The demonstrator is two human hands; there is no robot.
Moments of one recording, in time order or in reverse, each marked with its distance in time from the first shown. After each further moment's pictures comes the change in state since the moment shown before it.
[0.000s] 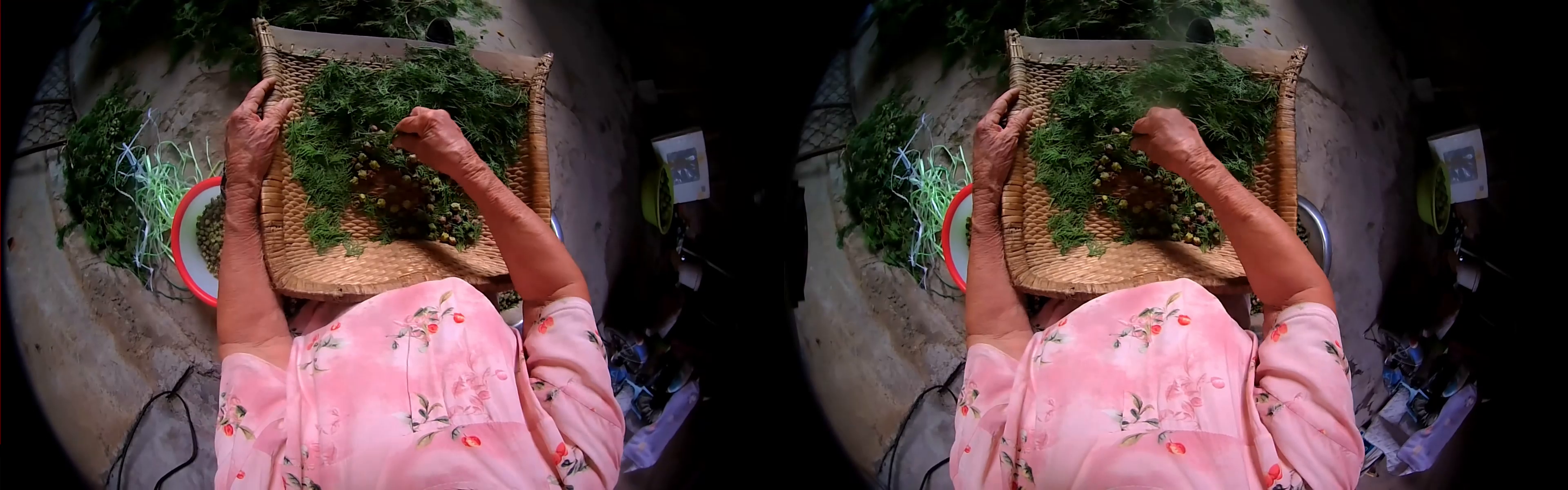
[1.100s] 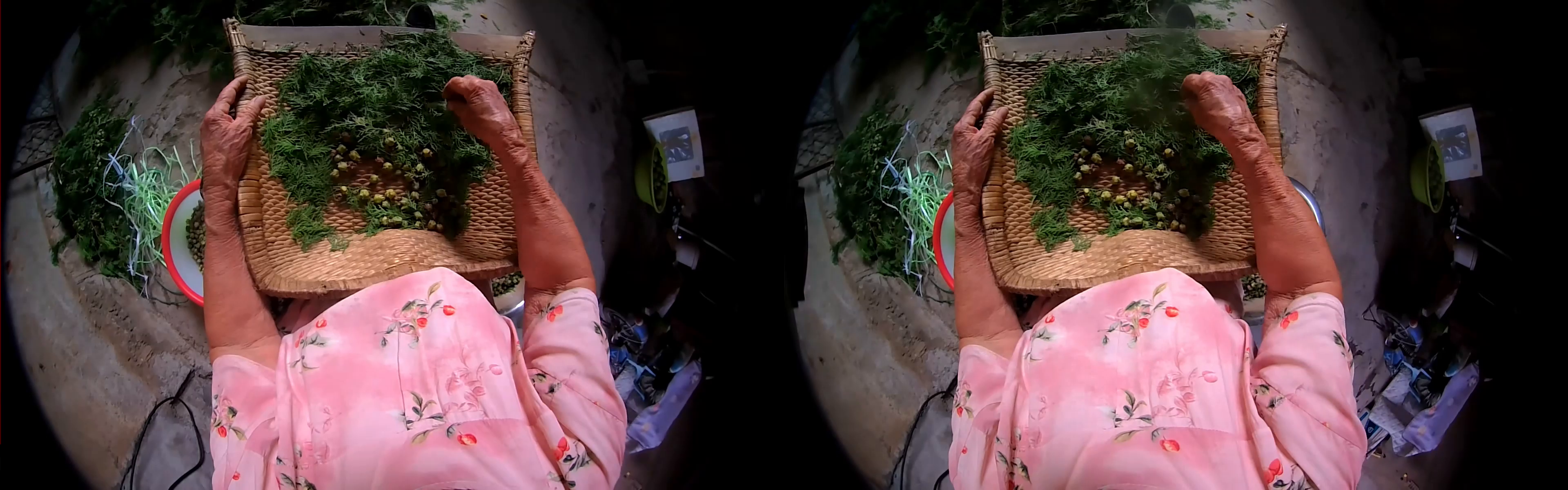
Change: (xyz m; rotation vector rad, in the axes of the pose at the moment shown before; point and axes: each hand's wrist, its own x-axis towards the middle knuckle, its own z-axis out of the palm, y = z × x) left_hand -0.001 0.001 0.002 -0.018 0.018 0.007; right_hand -0.026 0.060 -0.051 -0.169 0.167 0.084
